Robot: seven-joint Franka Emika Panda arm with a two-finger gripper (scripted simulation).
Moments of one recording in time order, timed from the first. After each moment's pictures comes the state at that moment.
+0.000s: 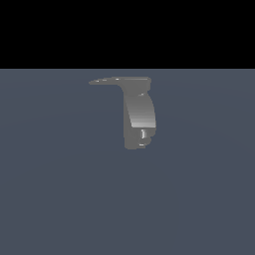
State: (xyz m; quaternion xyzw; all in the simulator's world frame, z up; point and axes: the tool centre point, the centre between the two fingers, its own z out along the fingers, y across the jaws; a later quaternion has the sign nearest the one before) arm -0.168 0.101 0.406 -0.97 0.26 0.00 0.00
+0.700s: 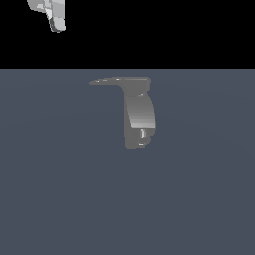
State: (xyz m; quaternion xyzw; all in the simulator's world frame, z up) arm -0.100 0.132 0.364 -0.92 0.40 0.00 0.01
